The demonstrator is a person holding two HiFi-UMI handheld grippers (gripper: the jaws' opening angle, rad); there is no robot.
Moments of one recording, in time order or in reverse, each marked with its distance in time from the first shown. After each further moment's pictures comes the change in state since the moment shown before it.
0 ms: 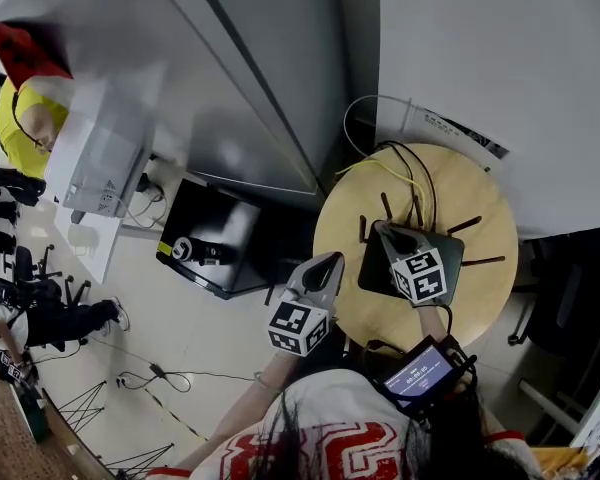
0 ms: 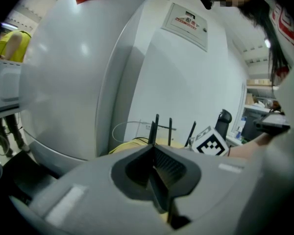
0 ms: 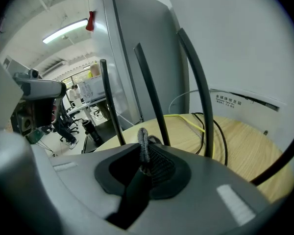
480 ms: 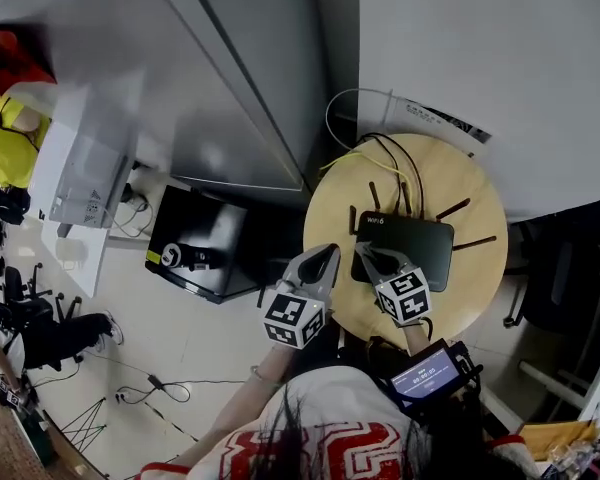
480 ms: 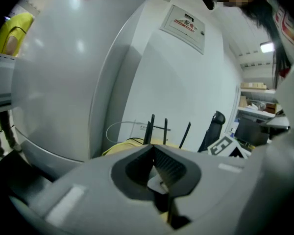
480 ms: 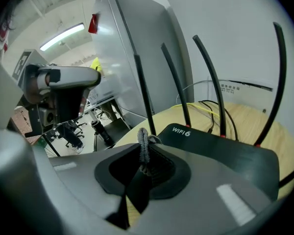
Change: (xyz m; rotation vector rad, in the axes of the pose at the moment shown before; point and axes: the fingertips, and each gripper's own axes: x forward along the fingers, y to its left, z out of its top) left arm 0.003 -0.004 0.000 -0.003 -0.004 -0.076; right arm -0.023 0.063 -0.033 0.089 0.007 0.035
